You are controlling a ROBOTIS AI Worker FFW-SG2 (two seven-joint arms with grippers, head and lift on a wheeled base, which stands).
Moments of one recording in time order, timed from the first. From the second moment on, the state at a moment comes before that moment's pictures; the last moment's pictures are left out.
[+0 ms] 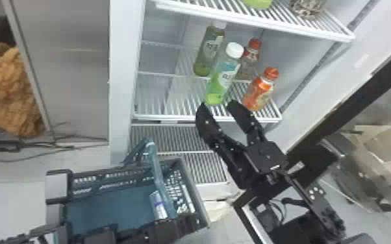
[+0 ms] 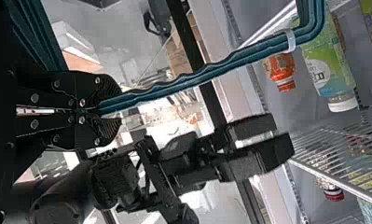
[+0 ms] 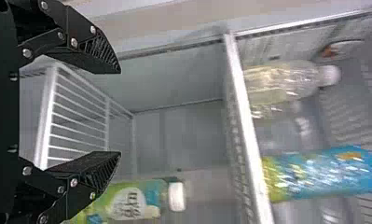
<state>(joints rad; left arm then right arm) 0.37 0.20 -0.23 -2.06 1.05 1.03 -0.60 0.73 -0.22 -0.06 -2.51 -0.35 0.19 0.14</state>
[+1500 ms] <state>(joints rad) 0.37 0.20 -0.23 -2.06 1.03 1.03 -0.60 0.80 -0.18 -0.06 -2.39 -0.29 -0.05 0.04</state>
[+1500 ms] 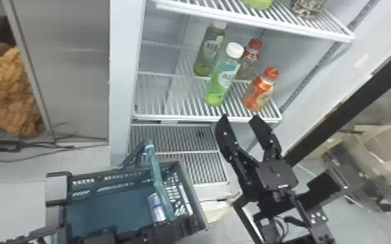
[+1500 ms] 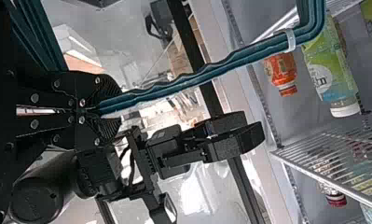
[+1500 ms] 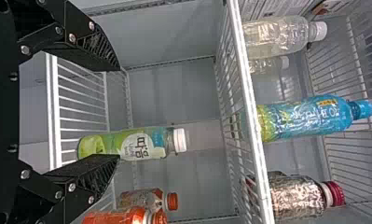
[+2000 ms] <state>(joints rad) 0.37 0.20 -0.23 -2.06 1.03 1.03 -0.60 0.80 -0.18 -0.06 -2.39 -0.29 -0.05 0.04</state>
